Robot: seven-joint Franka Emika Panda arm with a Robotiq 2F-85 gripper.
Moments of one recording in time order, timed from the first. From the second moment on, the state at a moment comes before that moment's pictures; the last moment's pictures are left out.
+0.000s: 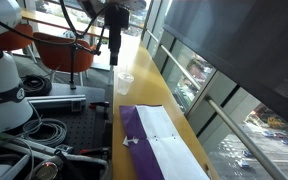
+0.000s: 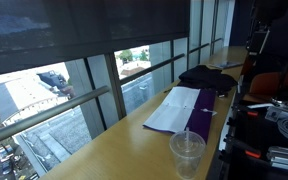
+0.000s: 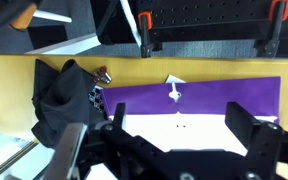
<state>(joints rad) 0.00 -0.72 0.30 -2.75 -0.26 2.05 0.39</state>
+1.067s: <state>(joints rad) 0.01 -0.21 -0.24 -2.59 0.01 2.82 -0.36</state>
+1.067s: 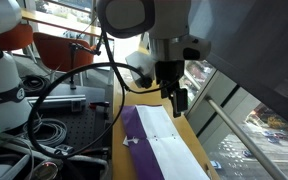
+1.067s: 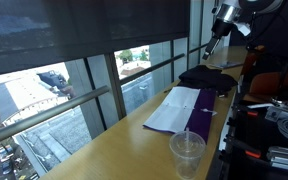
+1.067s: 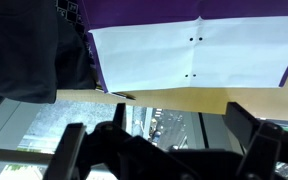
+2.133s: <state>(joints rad) 0.01 -0.01 -0.29 -2.47 0.10 2.82 -0.40</state>
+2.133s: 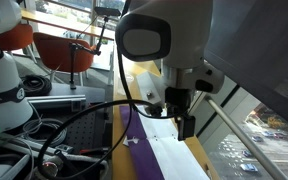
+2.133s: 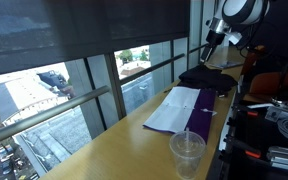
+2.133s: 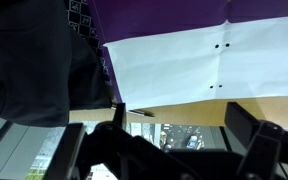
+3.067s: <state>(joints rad) -0.29 0.49 -0.07 -1.98 0.29 2.67 -0.59</state>
